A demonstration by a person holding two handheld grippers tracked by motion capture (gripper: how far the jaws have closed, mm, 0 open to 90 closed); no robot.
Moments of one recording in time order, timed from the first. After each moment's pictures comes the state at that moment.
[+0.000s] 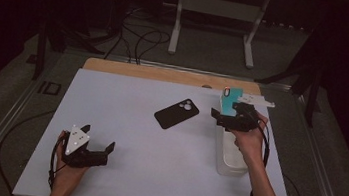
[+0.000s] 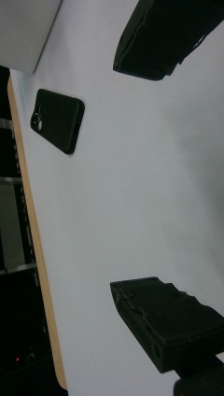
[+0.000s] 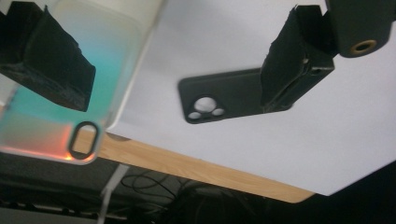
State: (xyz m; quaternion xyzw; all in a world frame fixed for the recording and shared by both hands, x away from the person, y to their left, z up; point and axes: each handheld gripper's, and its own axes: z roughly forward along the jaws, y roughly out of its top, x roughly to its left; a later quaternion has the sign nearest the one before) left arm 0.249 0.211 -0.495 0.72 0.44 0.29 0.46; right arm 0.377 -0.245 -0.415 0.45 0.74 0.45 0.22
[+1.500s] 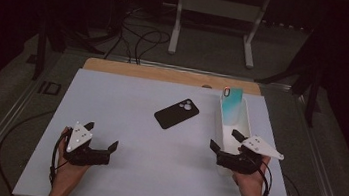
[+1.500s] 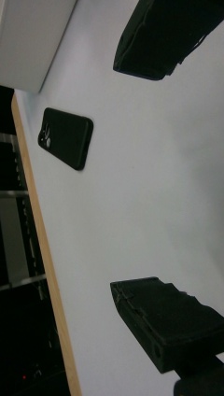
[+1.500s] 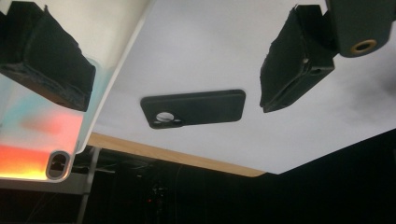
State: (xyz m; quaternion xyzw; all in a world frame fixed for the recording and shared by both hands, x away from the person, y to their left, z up) left arm 0.254 0.200 -0.474 0.73 0.42 0.28 0.46; right arm 0.277 -0.252 -0.446 0.40 0.71 0.53 0.25
